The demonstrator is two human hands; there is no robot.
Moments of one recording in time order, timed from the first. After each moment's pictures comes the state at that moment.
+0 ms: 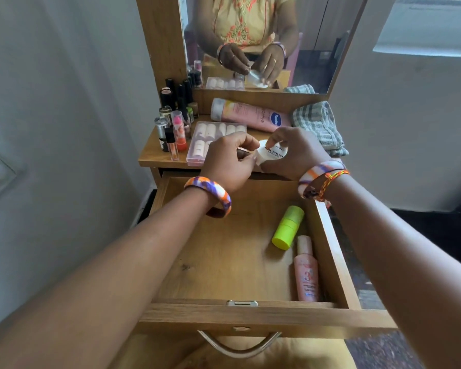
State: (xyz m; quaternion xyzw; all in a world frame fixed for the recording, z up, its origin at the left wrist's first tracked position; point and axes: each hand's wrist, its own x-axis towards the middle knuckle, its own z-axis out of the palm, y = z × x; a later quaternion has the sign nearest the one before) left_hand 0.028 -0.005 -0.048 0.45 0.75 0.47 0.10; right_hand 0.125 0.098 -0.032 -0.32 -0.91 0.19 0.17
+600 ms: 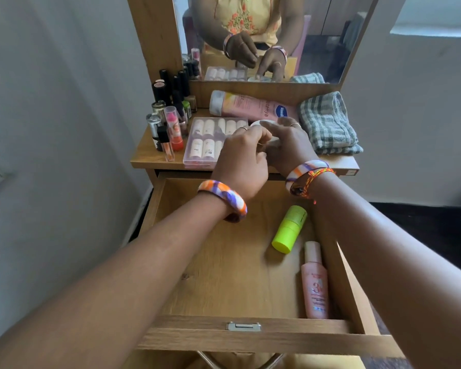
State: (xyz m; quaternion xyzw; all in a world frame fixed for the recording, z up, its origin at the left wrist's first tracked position) left_hand 0.033 0.017 -0.056 0.50 0.76 0.40 0.00; right_hand 0.084 0.130 -0.072 -0.35 -0.89 0.22 0.20
